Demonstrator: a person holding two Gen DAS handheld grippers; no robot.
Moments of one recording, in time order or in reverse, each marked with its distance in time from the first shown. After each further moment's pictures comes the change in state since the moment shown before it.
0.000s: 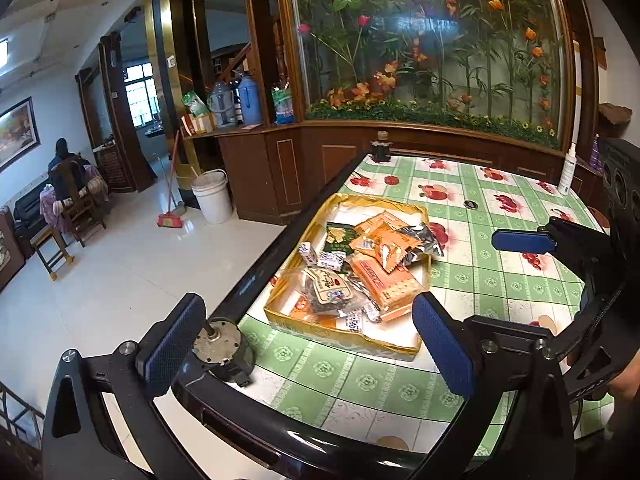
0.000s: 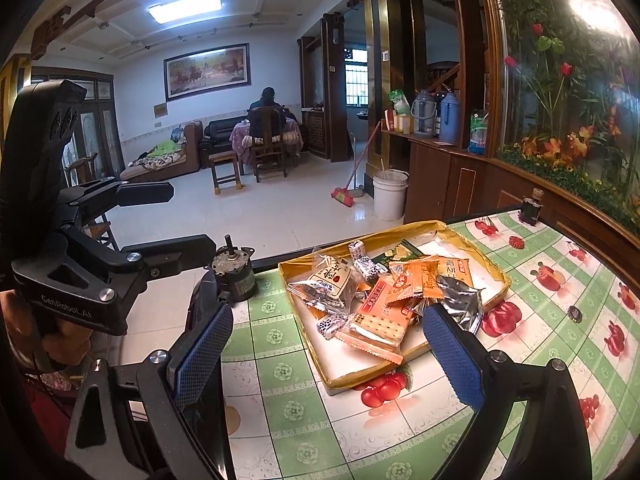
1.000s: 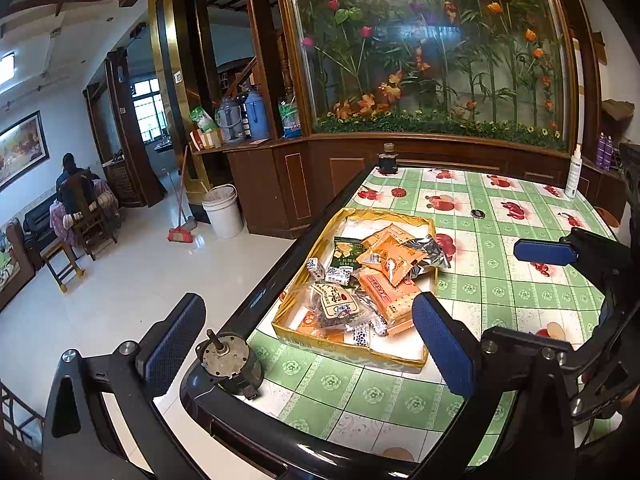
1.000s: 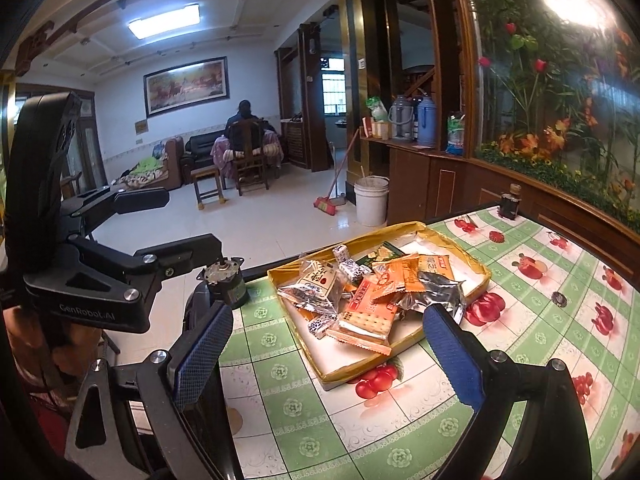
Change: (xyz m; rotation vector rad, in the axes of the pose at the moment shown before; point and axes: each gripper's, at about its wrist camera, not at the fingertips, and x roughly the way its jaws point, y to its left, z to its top) left arm -0.005 -0.003 0.004 0.019 -0.058 0.051; right arm -0.018 0.001 -0.005 0.051 -0.038 -0.056
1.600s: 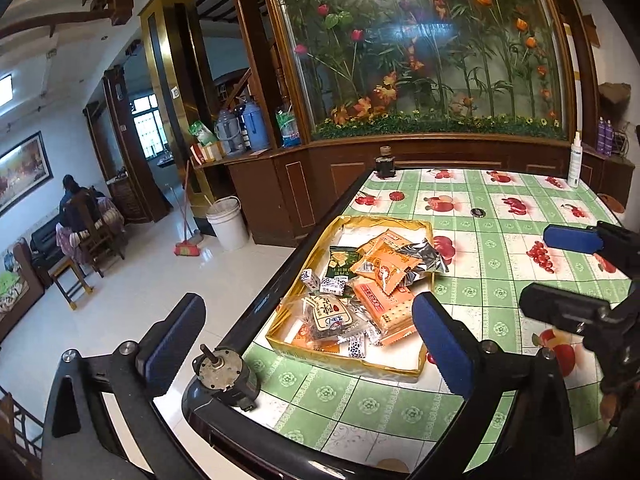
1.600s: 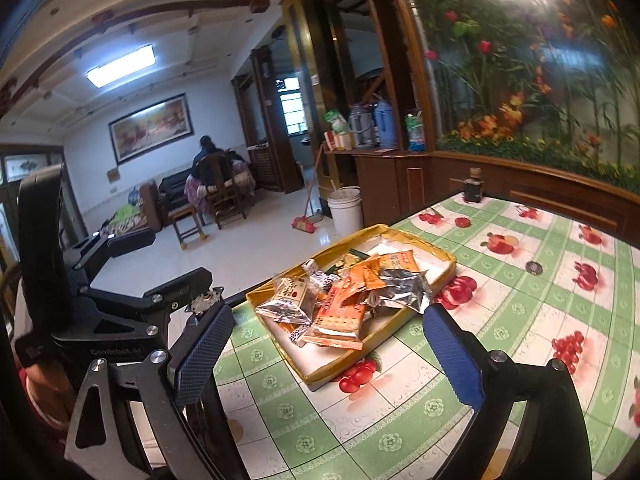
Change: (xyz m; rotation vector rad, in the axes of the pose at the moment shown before) left arm 0.002 -0.021 0.006 0.052 -0.025 0.031; right arm -0.032 -0.028 -0.004 0.177 -0.064 -0.064
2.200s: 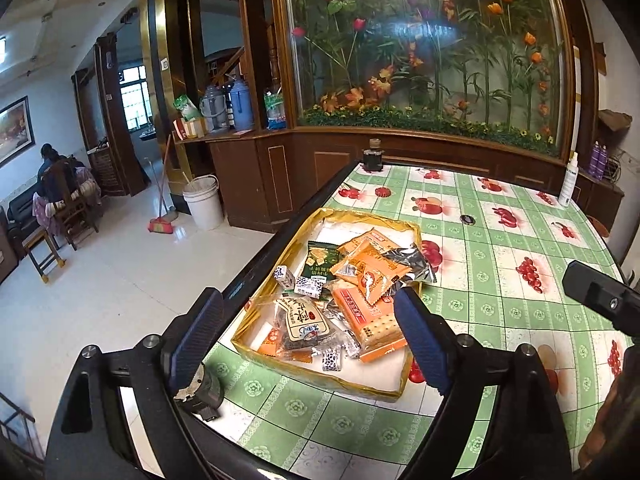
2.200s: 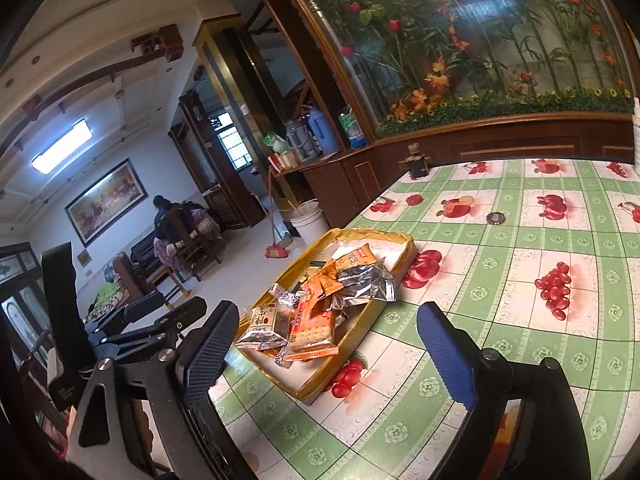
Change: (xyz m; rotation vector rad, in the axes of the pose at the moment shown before) left arm 0.034 0.001 0.007 -0.082 0.050 -0.086; right arm -0.014 -0.044 -0.009 0.326 -0.065 -0.101
